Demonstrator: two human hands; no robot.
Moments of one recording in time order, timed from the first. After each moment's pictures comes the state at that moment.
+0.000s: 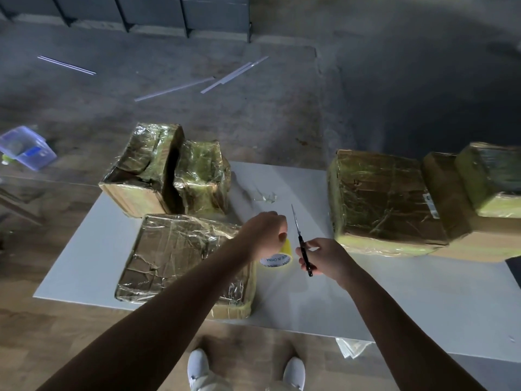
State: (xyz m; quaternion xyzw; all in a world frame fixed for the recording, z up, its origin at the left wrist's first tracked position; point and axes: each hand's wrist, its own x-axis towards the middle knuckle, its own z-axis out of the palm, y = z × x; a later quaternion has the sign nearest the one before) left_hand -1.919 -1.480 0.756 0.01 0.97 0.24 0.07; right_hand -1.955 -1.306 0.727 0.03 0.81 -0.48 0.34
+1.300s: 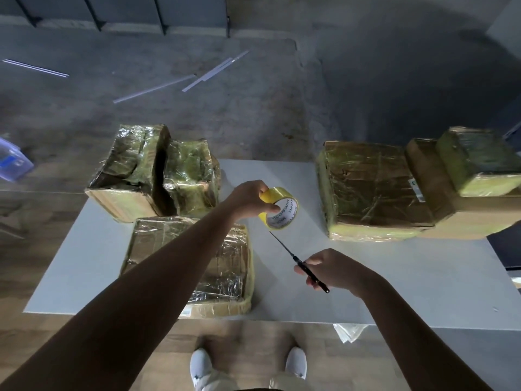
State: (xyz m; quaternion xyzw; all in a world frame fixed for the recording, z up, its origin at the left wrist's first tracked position) left_hand -1.965 -1.515 0.767 -0.10 0.93 0.34 0.11; right_hand -1.919 -1.288 0.768 -0.04 0.83 -0.34 0.44
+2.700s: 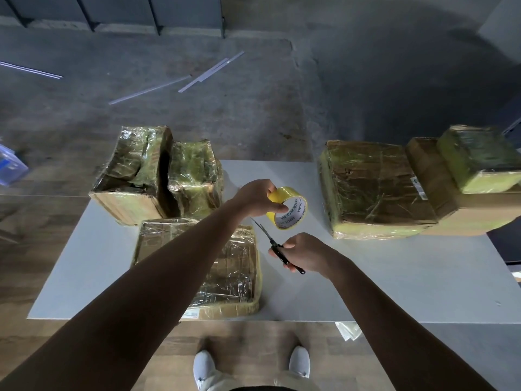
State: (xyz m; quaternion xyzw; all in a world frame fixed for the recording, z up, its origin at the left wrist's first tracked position) left_hand -1.971 -1.521 0.767 -0.06 0.94 0.31 0.14; right_hand -1.925 -1.352 0.761 -0.06 0.86 -0.32 0.40
